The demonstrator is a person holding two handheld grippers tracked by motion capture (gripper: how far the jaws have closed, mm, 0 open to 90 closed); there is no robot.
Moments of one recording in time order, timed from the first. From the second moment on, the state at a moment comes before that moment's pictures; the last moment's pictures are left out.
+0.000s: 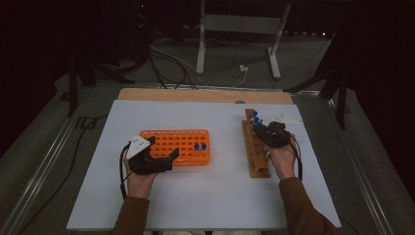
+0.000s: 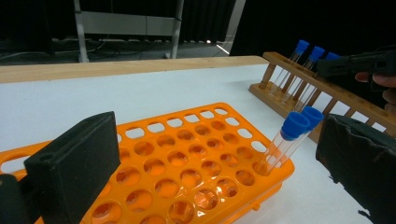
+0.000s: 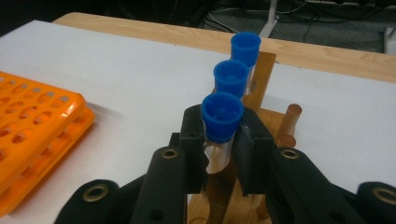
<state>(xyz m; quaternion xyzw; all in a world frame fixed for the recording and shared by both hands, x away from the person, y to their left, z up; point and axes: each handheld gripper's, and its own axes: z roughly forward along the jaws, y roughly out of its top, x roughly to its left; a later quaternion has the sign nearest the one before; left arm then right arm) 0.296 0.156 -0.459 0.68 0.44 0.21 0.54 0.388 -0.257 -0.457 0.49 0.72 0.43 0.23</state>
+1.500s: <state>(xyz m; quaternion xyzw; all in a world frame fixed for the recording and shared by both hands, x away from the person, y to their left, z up) 0.298 0.154 -0.454 0.69 0.44 0.20 0.54 0.366 -0.259 -0.395 0.45 0.73 0.43 0.27</state>
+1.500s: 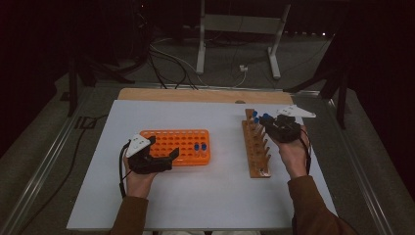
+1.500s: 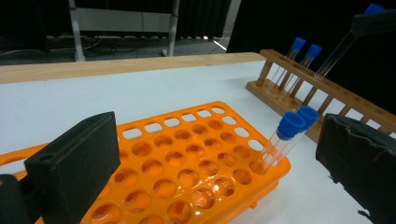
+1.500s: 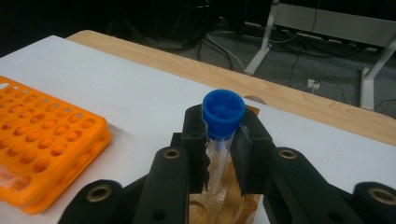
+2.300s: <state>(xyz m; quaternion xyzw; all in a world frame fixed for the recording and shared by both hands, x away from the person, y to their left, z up) 0.313 0.109 -0.431 0.73 0.38 0.23 0.52 0.359 -0.206 -0.382 0.39 0.77 0.44 0.22</state>
